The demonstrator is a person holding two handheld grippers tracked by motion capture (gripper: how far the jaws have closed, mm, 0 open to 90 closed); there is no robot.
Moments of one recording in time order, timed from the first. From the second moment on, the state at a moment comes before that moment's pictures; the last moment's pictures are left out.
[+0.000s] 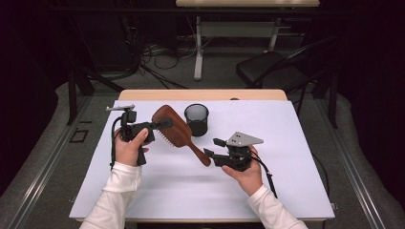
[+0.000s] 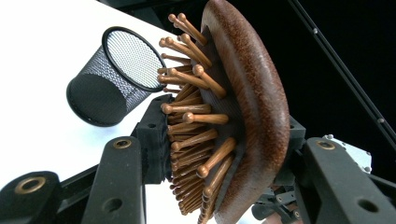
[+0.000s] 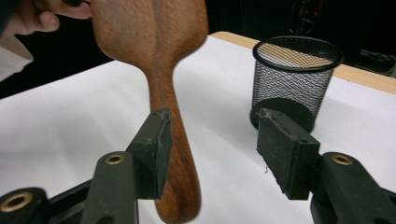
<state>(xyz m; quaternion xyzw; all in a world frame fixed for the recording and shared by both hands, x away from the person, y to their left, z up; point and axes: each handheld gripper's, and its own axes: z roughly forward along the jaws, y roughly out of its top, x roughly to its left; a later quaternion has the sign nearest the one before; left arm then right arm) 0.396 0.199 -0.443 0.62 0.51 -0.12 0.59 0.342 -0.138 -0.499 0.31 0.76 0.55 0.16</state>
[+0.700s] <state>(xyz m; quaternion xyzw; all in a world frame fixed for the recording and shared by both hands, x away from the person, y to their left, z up) 0.393 0.211 -0.437 0.60 0.52 -0.10 0.60 0.349 -0.155 -0.493 0.34 0.75 0.55 0.17</state>
